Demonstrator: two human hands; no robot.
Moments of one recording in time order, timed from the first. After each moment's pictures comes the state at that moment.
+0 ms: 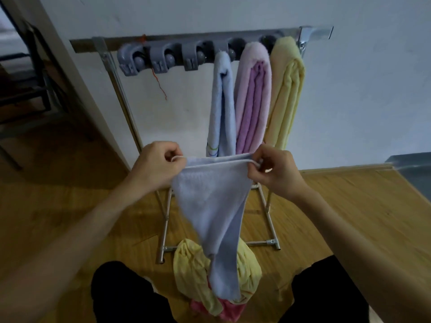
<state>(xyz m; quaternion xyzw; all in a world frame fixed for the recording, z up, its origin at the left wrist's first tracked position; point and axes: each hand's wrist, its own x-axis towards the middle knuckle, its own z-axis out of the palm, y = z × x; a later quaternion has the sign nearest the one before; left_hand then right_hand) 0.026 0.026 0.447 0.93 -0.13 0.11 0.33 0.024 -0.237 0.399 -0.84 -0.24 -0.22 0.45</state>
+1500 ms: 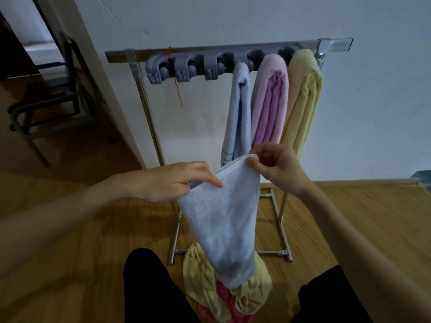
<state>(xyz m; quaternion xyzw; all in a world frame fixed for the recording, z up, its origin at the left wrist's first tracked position) 0.003 0.039 0.478 0.90 -0.34 -0.21 0.17 0.031 -0.217 0.420 -0.80 -0.24 -0.11 0.54</state>
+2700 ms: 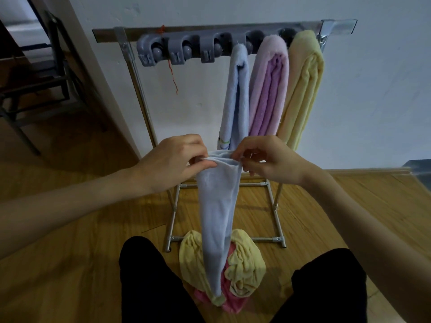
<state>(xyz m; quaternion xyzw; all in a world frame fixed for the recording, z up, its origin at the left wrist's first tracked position) 0.006 0.030 0.456 0.90 -0.38 0.15 0.15 0.021 -0.211 0.446 -0.85 -0.37 -0.03 0.38</state>
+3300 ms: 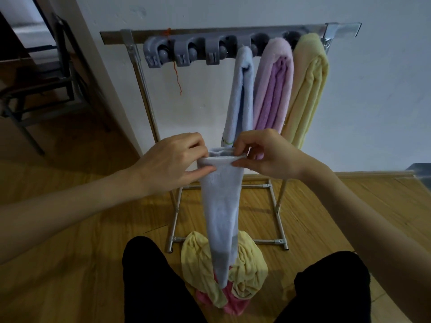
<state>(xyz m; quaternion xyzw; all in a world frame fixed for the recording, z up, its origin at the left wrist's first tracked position) 0.002 0.042 0.457 0.89 -0.40 0.21 0.08 0.028 -0.200 0.458 -0.84 -0.41 -0.06 0.34</state>
